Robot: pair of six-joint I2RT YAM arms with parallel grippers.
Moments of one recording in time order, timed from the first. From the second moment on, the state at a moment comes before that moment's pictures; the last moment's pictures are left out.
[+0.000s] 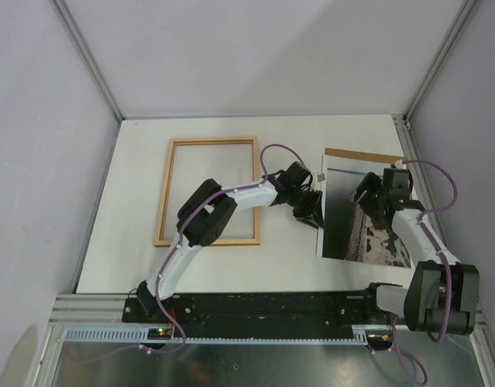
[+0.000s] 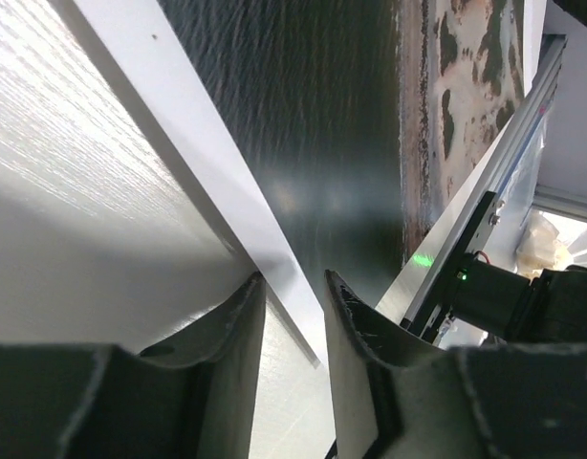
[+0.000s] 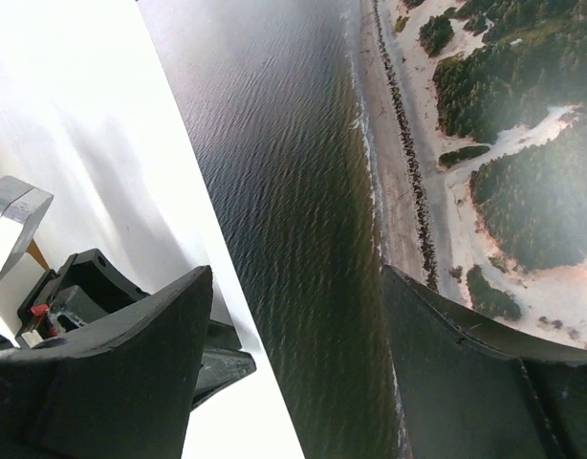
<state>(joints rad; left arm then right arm) -0.86 2.36 1.74 -0.25 0.64 -0.64 -0.08 1.21 0.72 -0.33 -0.09 0.59</state>
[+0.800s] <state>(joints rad) -0.76 2.25 1.51 -0.18 0.65 -0.68 -0.01 1.24 0.71 -0.31 -0.08 0.59</state>
